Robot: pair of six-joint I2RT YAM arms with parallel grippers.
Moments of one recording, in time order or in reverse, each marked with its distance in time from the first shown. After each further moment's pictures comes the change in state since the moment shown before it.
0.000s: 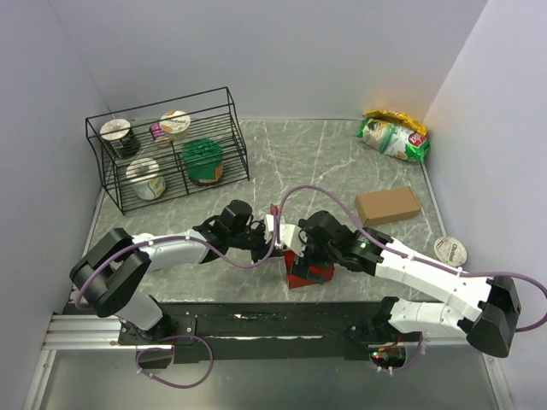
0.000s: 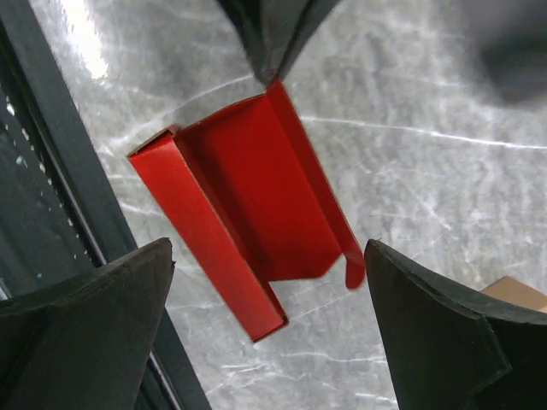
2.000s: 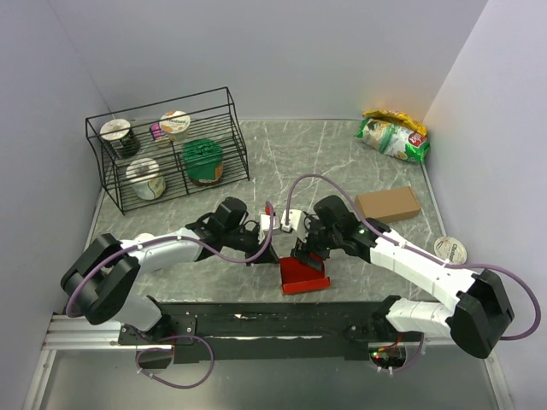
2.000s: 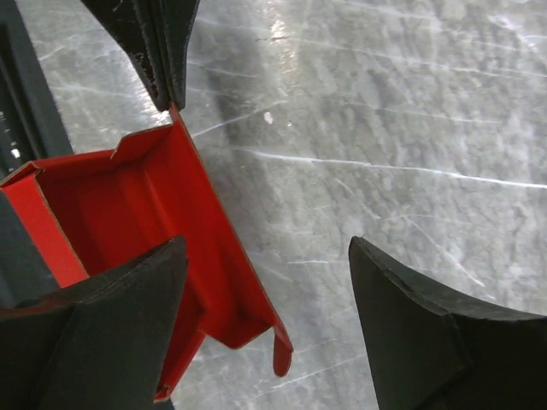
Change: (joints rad) left arm 0.030 -0.066 0.011 -0.138 0.167 -0.006; right arm -0.220 0.075 -0.077 0.194 -0.299 -0.068
